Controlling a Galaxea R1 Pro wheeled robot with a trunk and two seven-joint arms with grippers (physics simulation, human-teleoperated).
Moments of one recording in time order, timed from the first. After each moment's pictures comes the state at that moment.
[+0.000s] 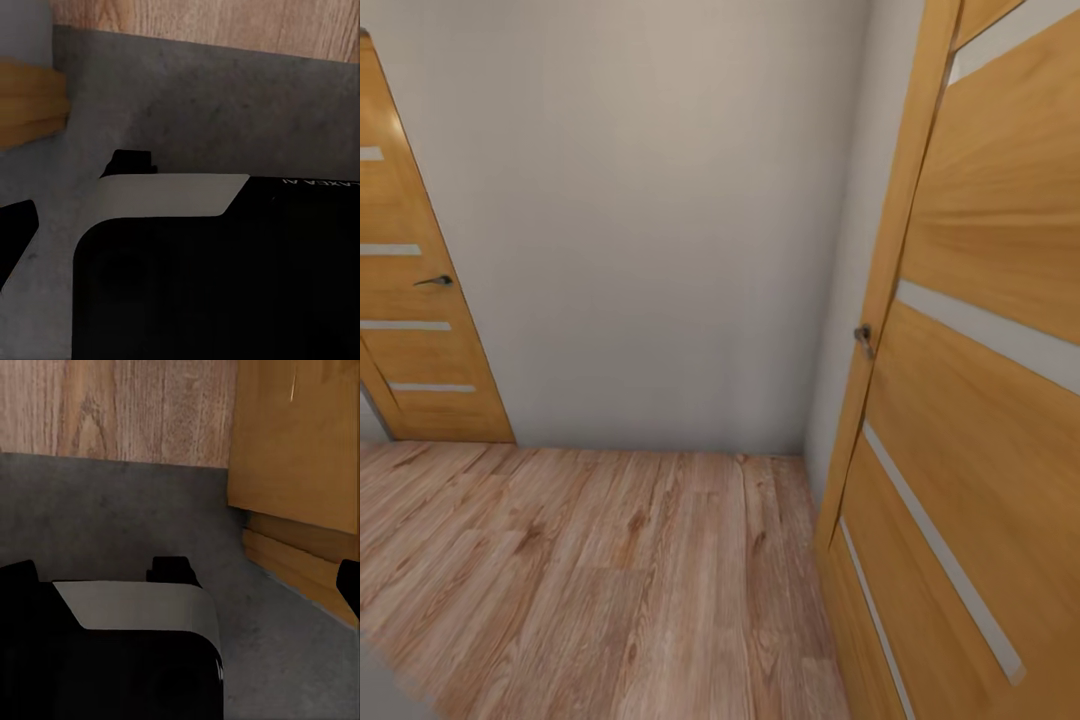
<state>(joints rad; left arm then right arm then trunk) -0.23 -0.04 0.00 0.00 0.07 -0.02 0.02 -0.28 0.09 0.59 0.03 -0.52 -0.08 -0.22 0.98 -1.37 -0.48</state>
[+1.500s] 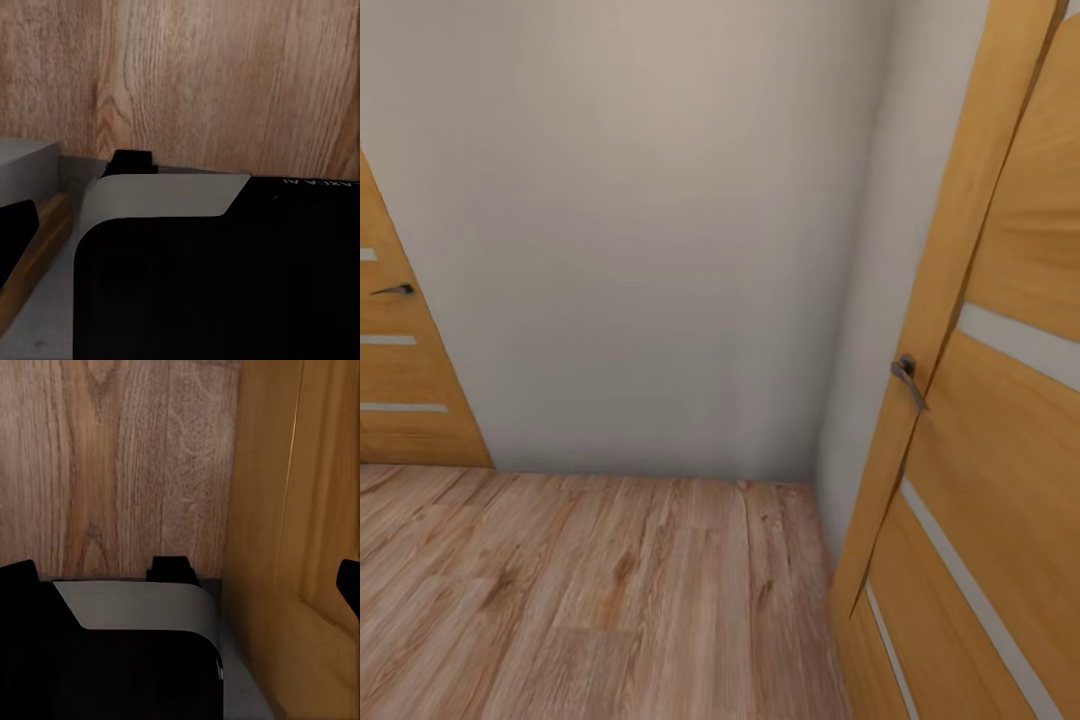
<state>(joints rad) -0.23 -0.04 0.00 0.00 0.07 -0.02 0.02 -0.28 0.09 0.58 0.03 -0.52 -0.08 -0.22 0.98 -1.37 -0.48</state>
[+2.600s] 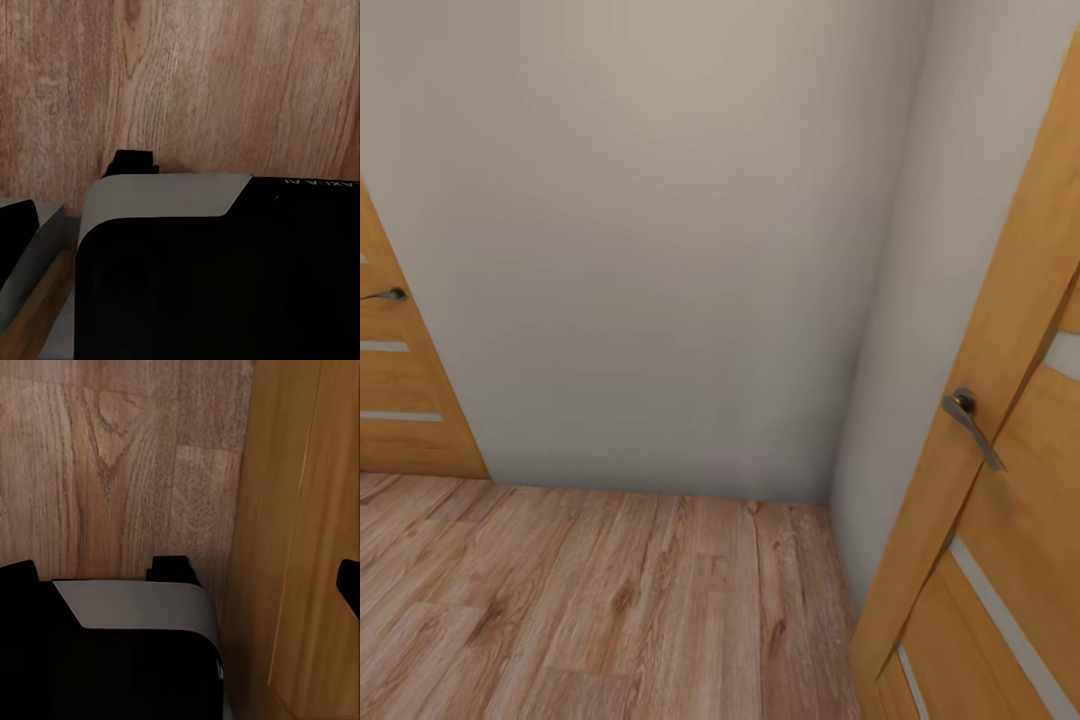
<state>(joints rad) -0.23 -0.04 0.00 0.00 0.07 -0.02 0.02 -0.28 0.09 0.58 0.03 -0.52 -0.08 -0.22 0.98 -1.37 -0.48</state>
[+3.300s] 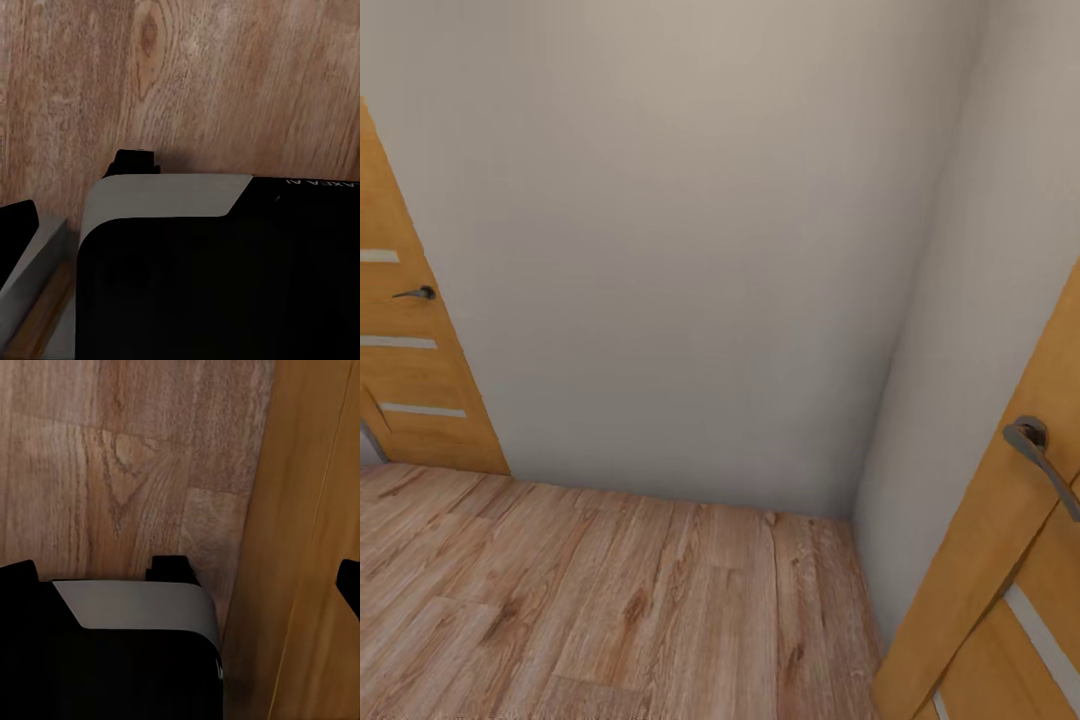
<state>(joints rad) -0.23 -0.04 0.00 0.00 0.07 -0.02 0.02 -0.28 0.09 0.58 0.03 -0.52 -0.08 -0.22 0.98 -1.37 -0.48</state>
